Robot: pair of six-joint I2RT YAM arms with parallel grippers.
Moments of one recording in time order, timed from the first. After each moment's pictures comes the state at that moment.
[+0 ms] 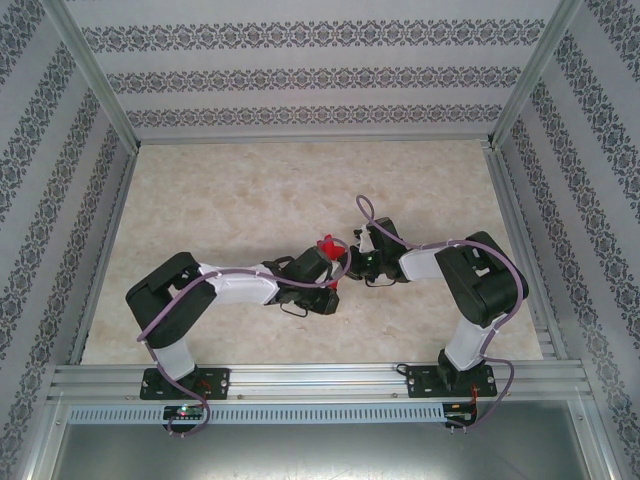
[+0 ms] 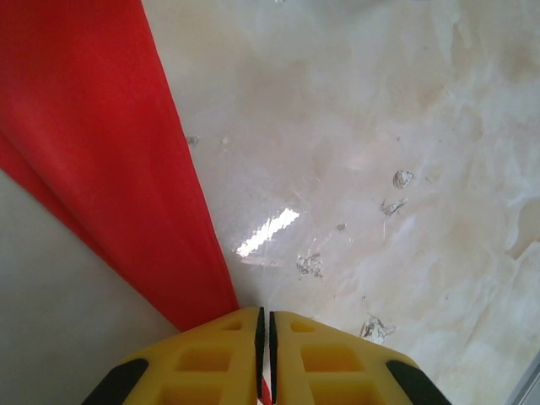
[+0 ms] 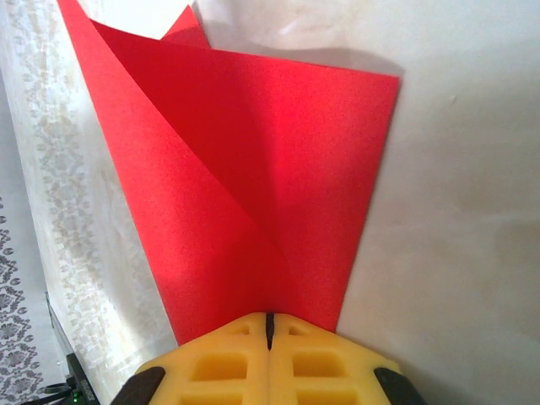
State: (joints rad) left arm -0.89 1.74 0.87 -0.16 0.29 -0.56; right arm 0.45 1.77 0.68 0.19 -0.60 0.81
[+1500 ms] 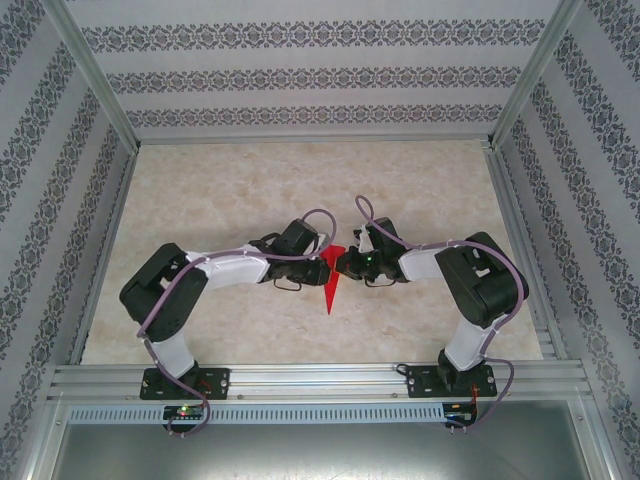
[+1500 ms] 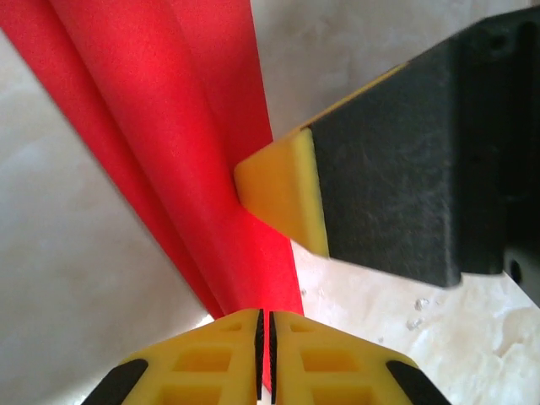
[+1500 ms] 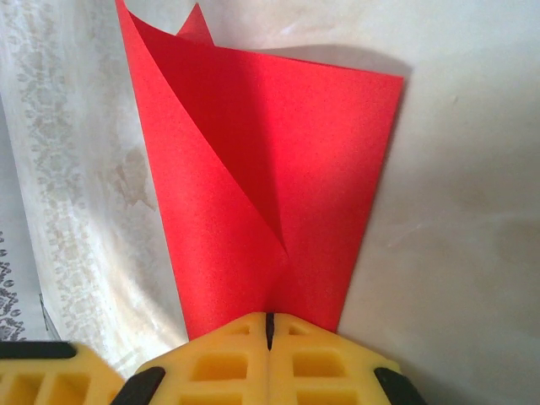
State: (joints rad) left arm -0.71 1.76 0.96 -0.17 0.31 -0.51; right arm 0.46 1.76 0.68 0.18 -0.58 0.80
